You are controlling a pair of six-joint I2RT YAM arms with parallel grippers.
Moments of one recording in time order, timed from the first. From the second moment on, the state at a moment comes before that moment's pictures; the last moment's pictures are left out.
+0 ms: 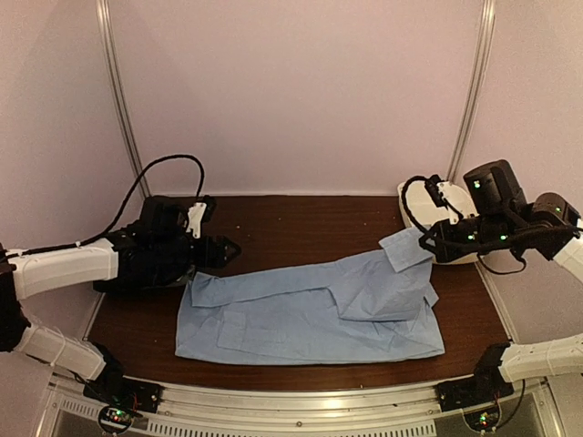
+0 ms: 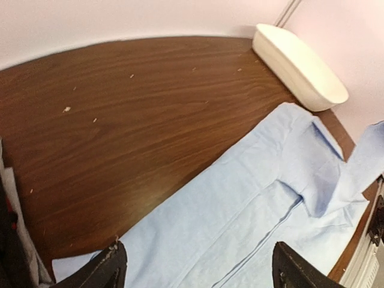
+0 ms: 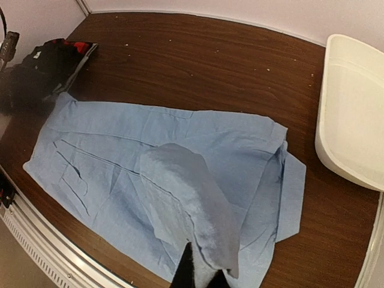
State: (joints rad) left arm -0.58 1.29 0.78 -0.08 0.18 -0.30; right arm 0.71 0.95 1.19 -0.99 0.13 0.31
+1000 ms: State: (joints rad) left arm -1.21 1.51 0.92 0.35 -0.12 0.60; right arm 0.71 1.03 0.80 -0.29 -0.48 0.84
